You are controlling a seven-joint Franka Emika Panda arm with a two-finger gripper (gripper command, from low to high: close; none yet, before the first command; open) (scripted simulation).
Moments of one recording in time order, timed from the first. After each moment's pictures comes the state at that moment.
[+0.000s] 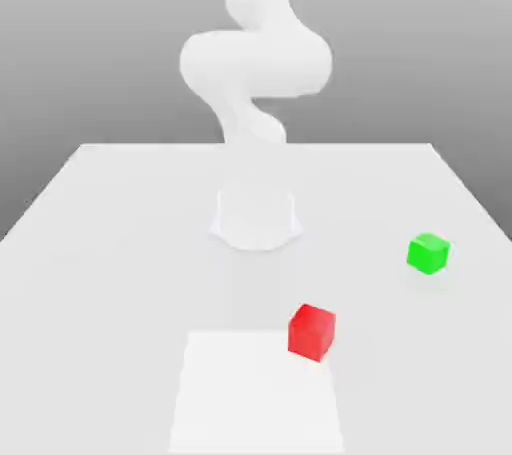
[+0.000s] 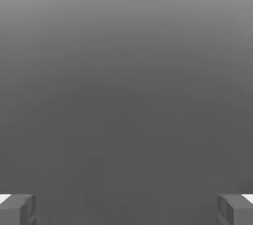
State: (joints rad) arm 0.04 -0.74 -0.01 -2.36 -0.01 2.35 0.73
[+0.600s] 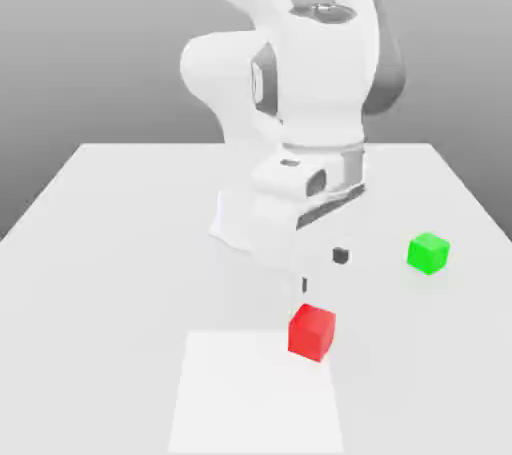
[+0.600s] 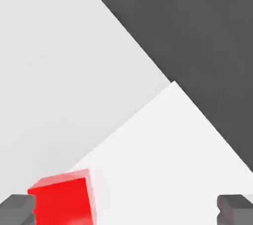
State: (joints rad) arm 0.32 -0.07 -0.11 -2.89 -0.02 2.84 -0.01
